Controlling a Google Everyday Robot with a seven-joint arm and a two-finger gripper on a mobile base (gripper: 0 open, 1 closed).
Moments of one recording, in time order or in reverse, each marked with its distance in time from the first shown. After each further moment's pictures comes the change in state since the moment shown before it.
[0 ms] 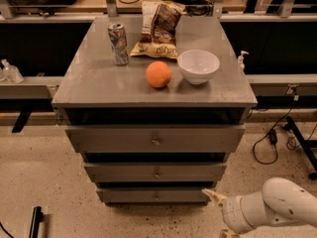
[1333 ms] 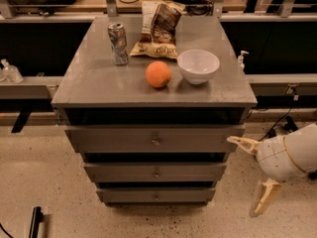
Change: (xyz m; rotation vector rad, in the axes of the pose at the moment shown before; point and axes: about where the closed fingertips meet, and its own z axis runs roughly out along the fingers) arm -0.097 -0.066 -0.207 0.050 0.101 -0.069
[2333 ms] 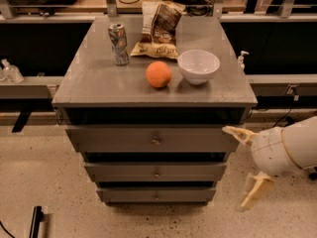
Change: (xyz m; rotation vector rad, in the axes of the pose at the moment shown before) arm -0.061 -0.013 -0.015 0.070 -0.048 0.097
